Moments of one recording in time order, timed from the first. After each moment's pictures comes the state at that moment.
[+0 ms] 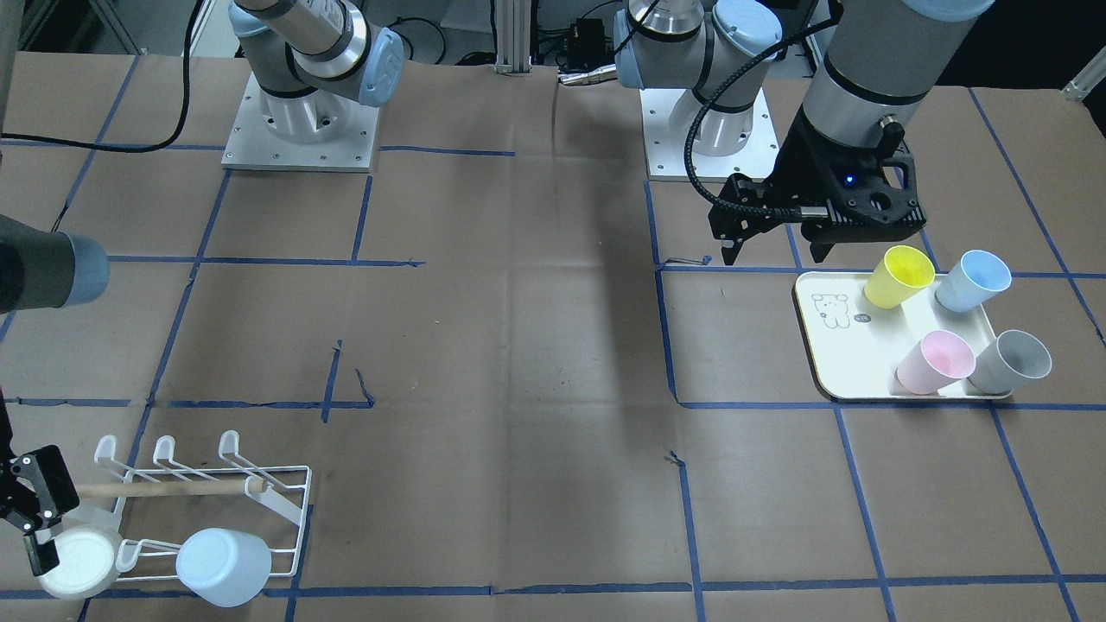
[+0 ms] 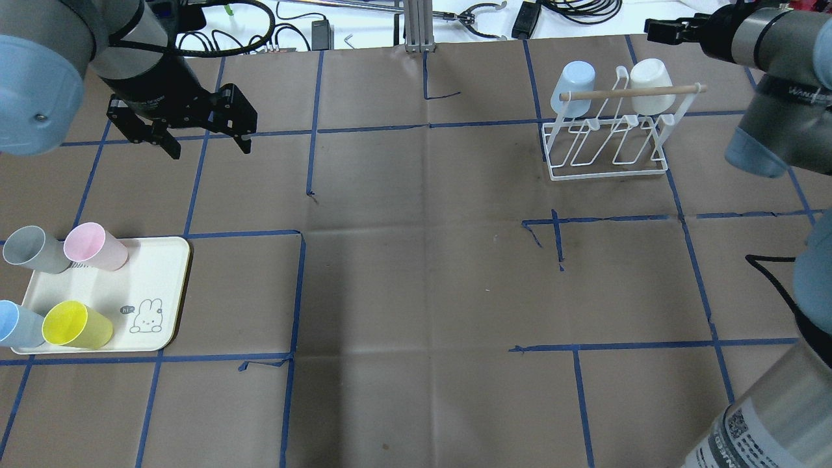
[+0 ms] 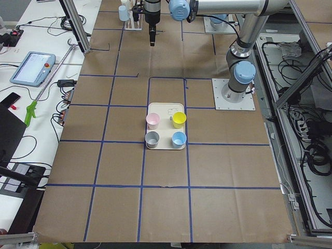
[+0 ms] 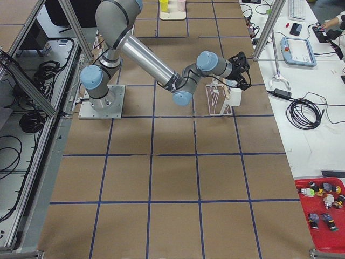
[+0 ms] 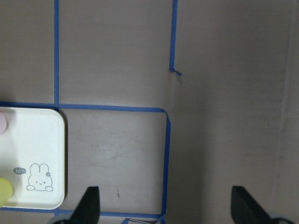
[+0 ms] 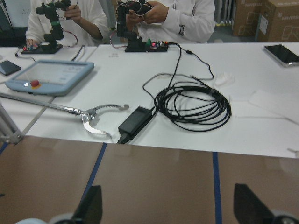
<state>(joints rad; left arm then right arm) -1.53 -1.60 -1.58 -1.49 1.58 -0.01 1.17 -1.15 1.66 -2.85 -1.04 -0.28</state>
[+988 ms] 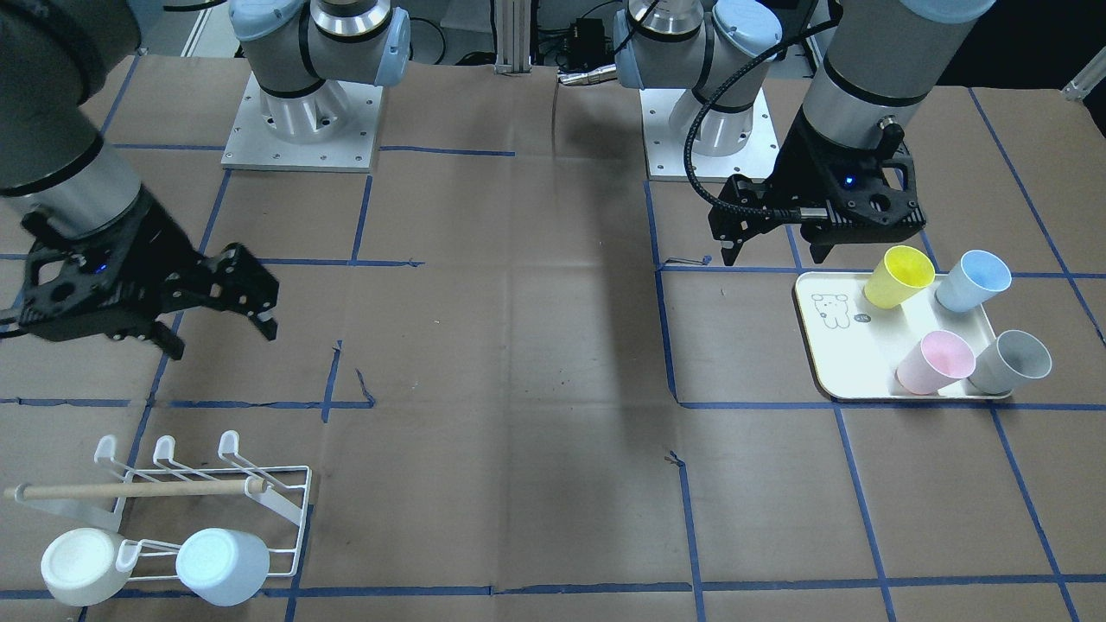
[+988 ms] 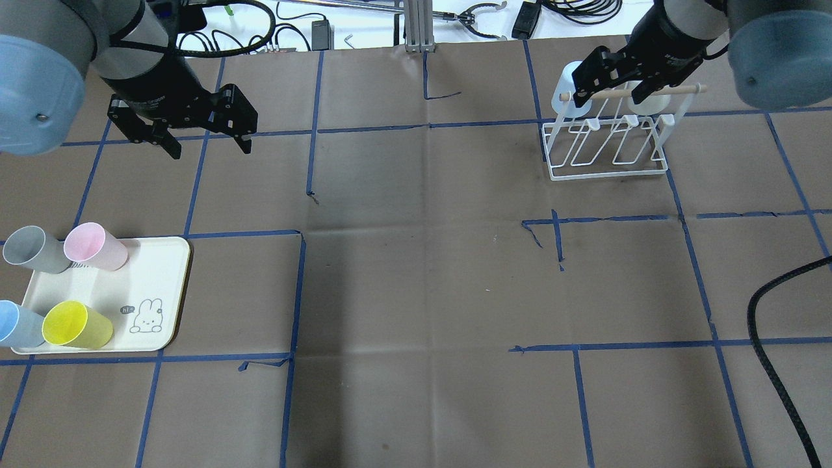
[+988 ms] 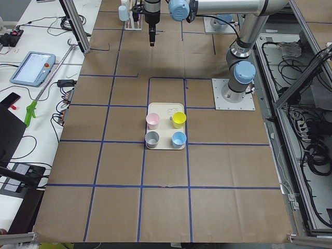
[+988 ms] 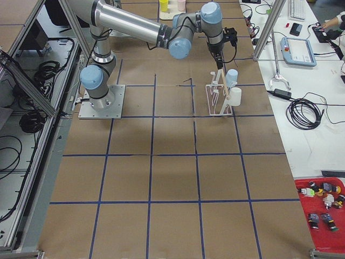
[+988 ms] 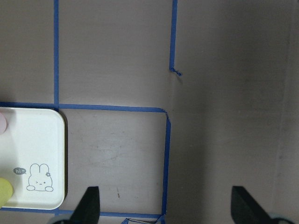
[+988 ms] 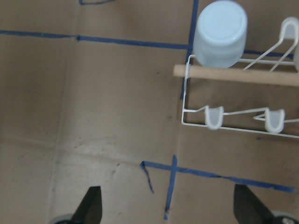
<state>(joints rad) -1.53 -1.60 -1.58 -1.49 1.58 0.00 1.48 -1.46 1.60 -1.82 -1.36 -0.21</state>
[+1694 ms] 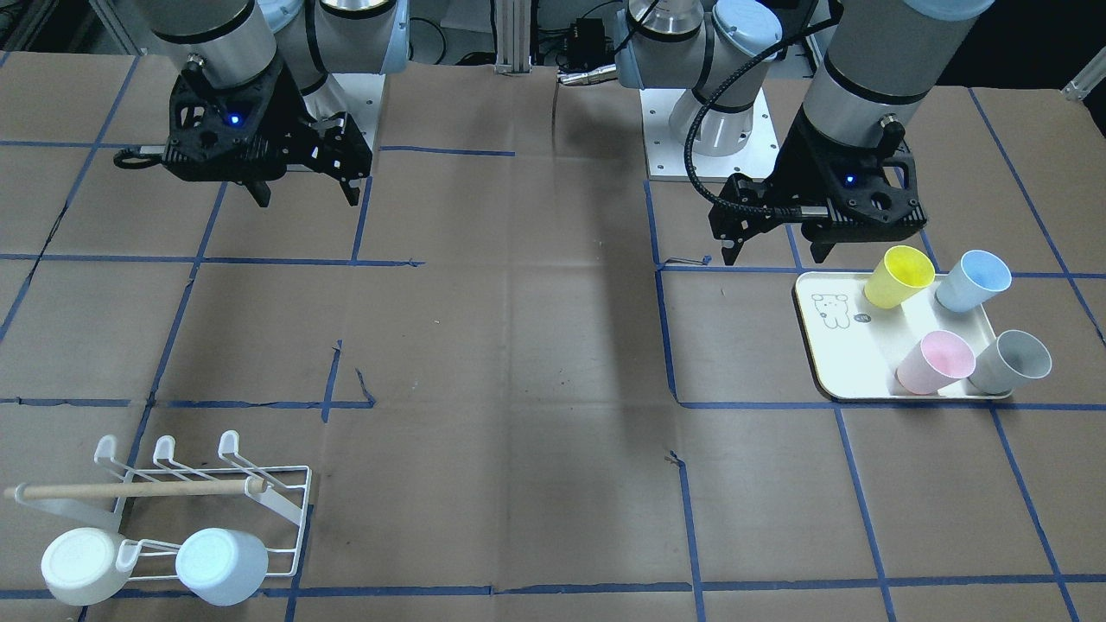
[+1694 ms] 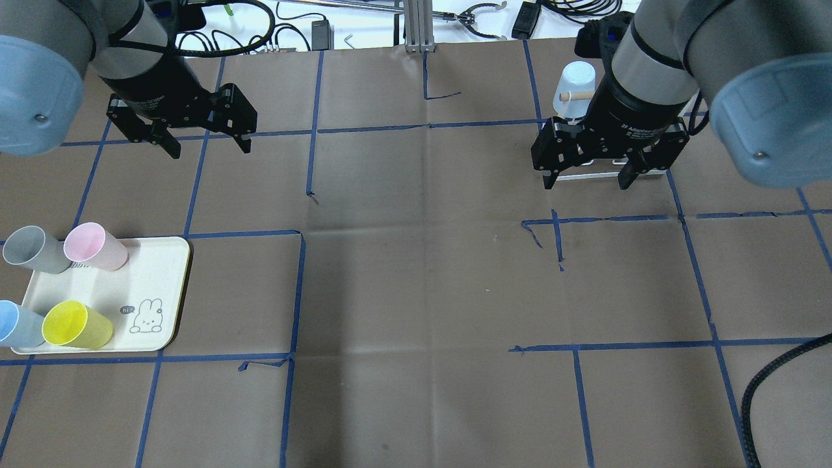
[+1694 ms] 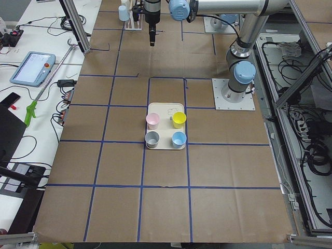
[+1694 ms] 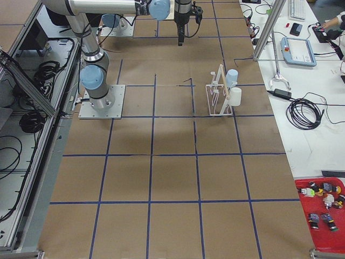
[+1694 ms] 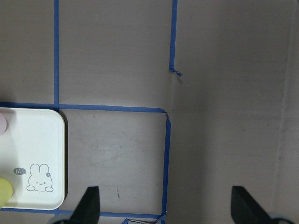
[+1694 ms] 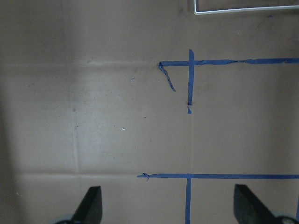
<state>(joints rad) -1.53 -1.60 -1.58 -1.48 1.58 0.00 1.63 -1.66 1.69 -1.59 -1.51 0.07</state>
